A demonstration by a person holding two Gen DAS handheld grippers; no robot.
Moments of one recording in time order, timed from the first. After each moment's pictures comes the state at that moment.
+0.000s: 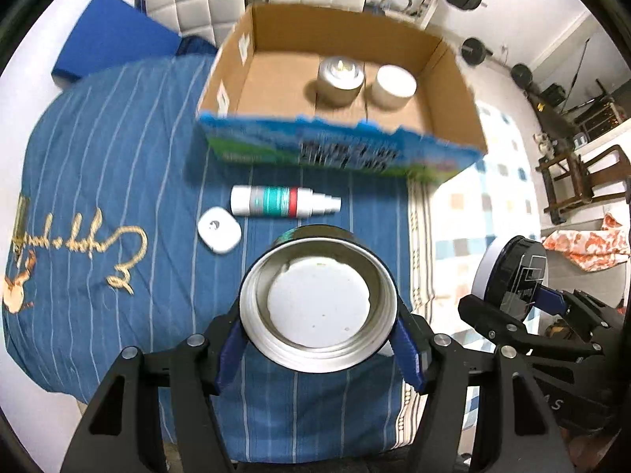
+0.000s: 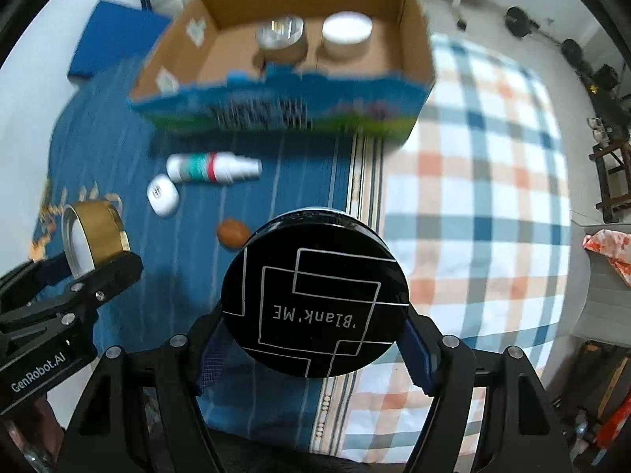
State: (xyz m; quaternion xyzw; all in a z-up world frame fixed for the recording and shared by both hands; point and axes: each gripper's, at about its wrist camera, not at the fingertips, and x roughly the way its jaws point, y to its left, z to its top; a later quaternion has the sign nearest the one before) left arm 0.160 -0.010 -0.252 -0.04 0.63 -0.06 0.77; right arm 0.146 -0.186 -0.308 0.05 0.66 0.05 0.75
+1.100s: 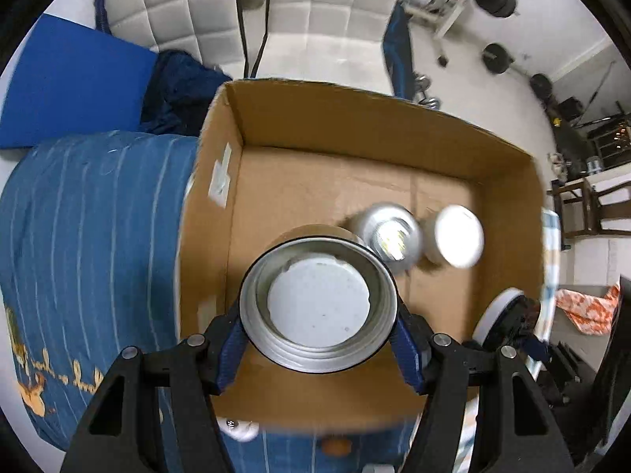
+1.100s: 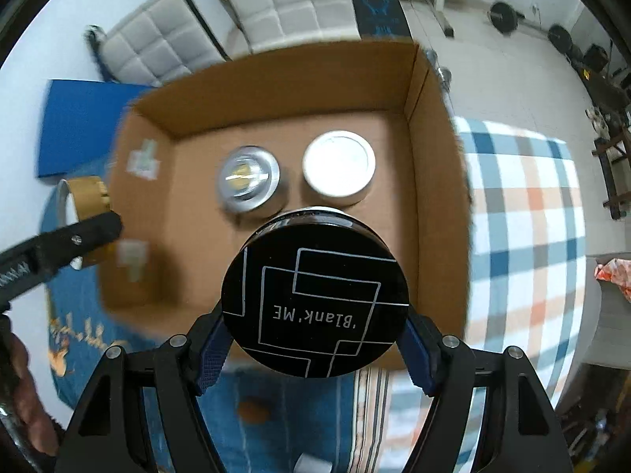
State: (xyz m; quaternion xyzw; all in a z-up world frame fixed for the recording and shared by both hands) left arm 0.447 0.006 -0.324 -0.05 0.68 -0.05 0.73; right arm 0.379 -0.197 -0.385 0.09 0.68 0.01 0.73
